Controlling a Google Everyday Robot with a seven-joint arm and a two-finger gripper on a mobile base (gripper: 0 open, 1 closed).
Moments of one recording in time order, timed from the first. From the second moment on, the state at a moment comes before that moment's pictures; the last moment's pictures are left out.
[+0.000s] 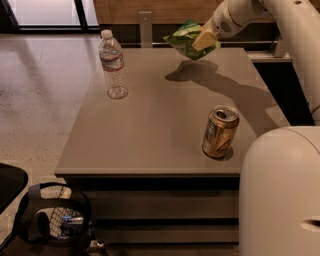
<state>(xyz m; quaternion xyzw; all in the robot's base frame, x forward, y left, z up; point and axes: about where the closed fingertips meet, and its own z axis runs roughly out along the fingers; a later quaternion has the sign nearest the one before) 0.808 -0.154 0.942 -0.50 0.76 0.02 0.41</state>
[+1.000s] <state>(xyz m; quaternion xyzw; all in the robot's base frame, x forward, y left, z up) 0.733 -0.119 0.992 -0.54 0.73 0.07 0.41</state>
